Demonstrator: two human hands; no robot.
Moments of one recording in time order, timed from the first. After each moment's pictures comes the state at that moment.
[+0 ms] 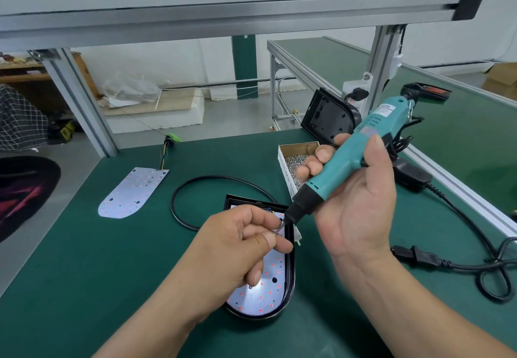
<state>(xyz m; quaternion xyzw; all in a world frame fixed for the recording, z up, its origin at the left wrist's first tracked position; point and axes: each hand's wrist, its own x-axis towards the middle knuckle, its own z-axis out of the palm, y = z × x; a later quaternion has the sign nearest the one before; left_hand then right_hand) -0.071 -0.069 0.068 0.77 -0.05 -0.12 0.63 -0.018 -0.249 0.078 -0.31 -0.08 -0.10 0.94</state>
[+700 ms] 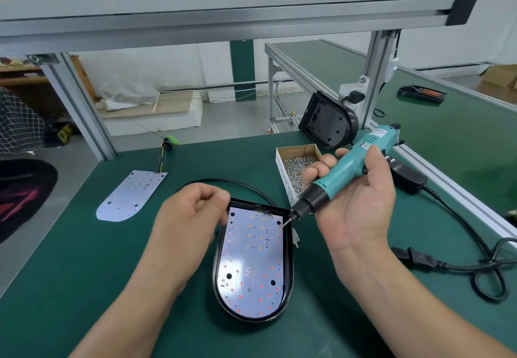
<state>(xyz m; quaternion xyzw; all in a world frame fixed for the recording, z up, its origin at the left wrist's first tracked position) -0.044 -0.037 0.066 0.80 0.05 0.09 0.59 -0.002 -0.260 0.069 -0.22 0.00 -0.09 0.97</state>
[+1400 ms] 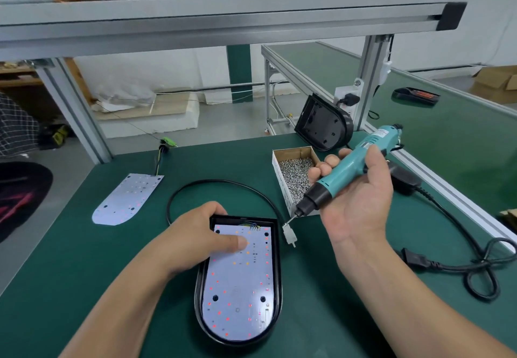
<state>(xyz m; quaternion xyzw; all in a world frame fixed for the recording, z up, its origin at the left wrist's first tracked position) -0.006 -0.016 0.043 0.90 0.00 -0.13 0.41 0.012 -0.273 0.066 -0.24 0.03 -0.13 0.96</state>
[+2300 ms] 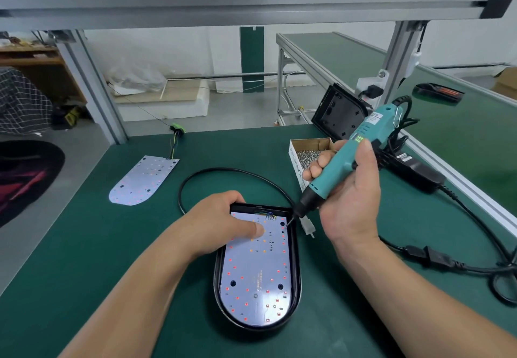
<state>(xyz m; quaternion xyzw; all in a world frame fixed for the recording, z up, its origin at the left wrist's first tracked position) -0.006 -0.017 0.038 0.89 0.00 -0.16 0.44 0.016 -0.240 0.044 -0.38 -0.04 -0.12 0.91</state>
